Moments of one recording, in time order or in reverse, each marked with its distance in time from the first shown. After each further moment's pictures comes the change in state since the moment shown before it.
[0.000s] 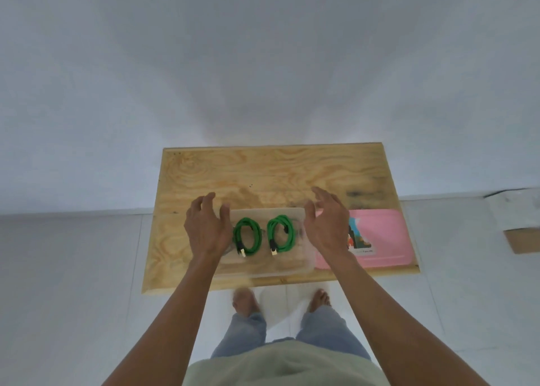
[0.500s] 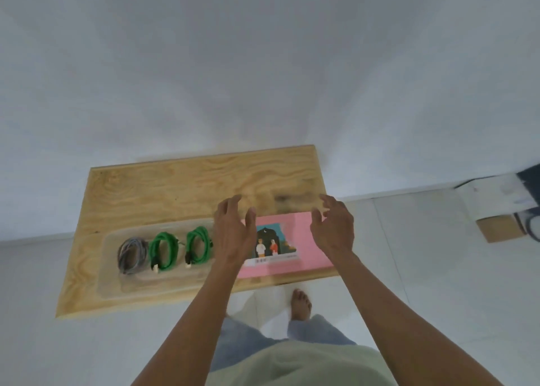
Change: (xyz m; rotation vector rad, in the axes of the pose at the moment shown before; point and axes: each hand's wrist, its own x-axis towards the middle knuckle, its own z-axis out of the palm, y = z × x) left_hand -0.087 0.183 0.139 -0.080 -0.115 0.151; right_hand 0.062 0.154 -0.140 -0.010 0.004 0.168
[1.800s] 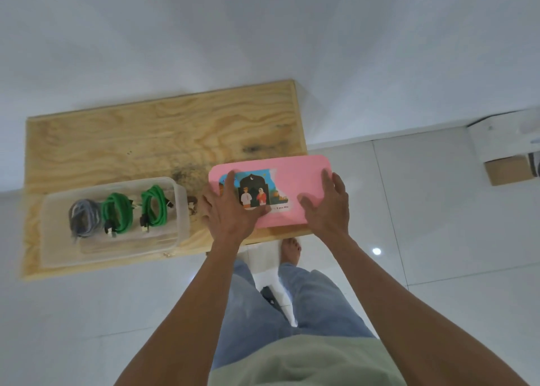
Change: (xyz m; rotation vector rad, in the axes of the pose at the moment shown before) left_hand -0.028 0.008 0.099 0.270 -0.185 -0.336; right_hand 0.006 0.095 -0.012 -0.125 -0.281 0.124
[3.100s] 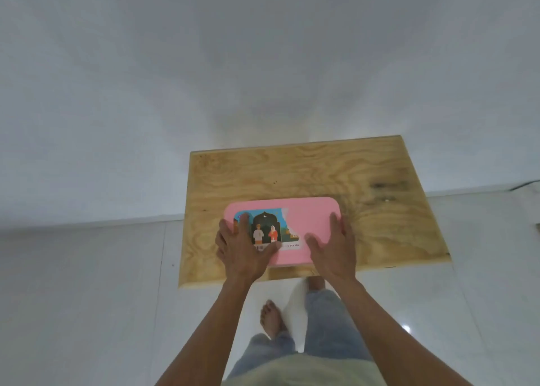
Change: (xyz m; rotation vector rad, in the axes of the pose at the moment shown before) left_hand 0.049 -0.266 -0.196 -0.110 0.087 0.105; right_hand -0.149 -0.226 0.202 -0.049 0.072 -0.061
